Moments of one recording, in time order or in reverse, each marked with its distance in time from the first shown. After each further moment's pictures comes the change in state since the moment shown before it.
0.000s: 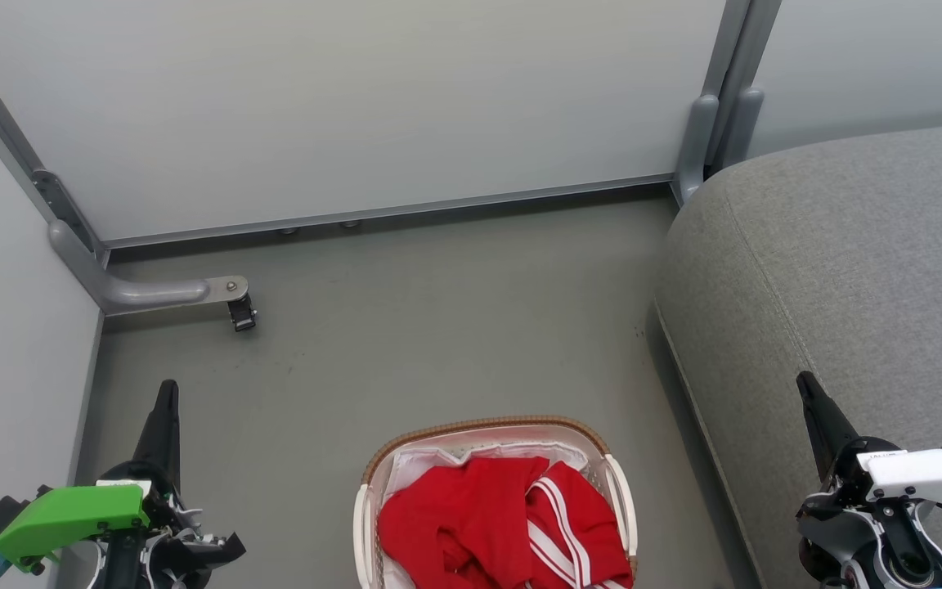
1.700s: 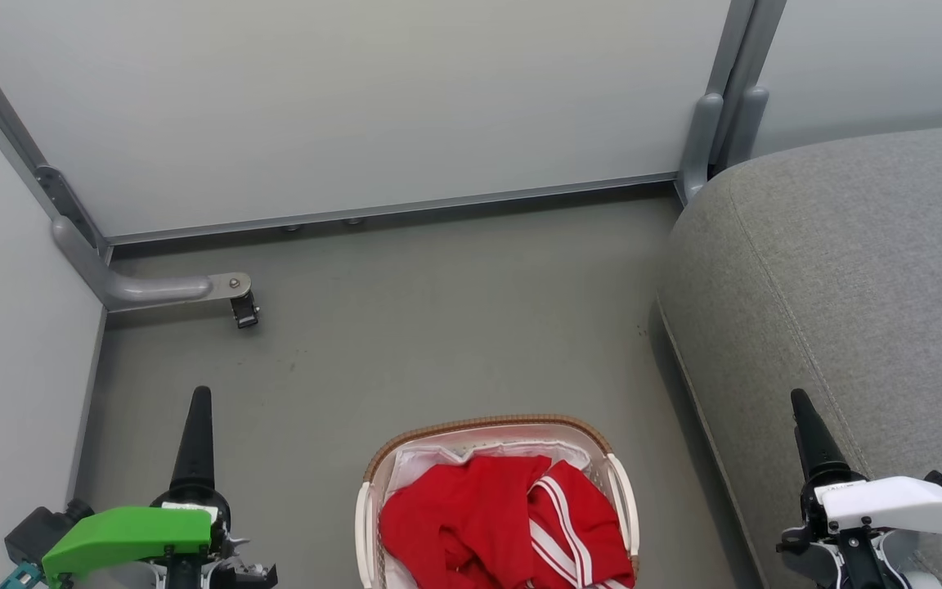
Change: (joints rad) left arm 0.070 -0.008 -0.114 -0.044 0.225 0.003 -0.152; right arm 0.038 0.013 0.057 0.040 -0.250 0.000 -0.151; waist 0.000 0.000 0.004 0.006
